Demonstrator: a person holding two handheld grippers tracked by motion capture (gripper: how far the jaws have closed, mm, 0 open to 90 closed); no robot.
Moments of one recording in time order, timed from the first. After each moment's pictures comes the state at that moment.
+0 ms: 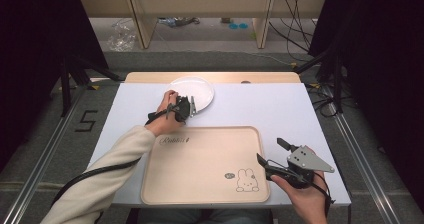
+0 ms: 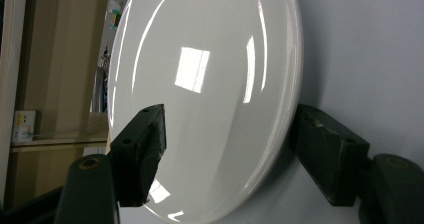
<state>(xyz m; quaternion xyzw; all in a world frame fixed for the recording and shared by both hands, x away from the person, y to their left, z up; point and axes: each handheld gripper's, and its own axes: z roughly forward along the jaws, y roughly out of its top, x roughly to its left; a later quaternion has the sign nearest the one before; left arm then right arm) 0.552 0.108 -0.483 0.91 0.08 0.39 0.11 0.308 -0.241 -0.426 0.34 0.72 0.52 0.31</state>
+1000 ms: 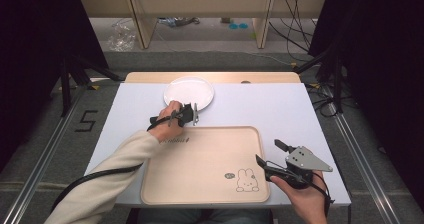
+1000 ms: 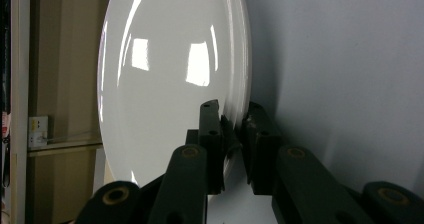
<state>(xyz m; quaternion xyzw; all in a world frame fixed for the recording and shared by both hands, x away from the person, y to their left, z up) 0.538 0.099 -0.496 0.90 0.05 0.41 0.10 0.306 -0.239 -0.427 0.34 0.73 0.51 0.29</state>
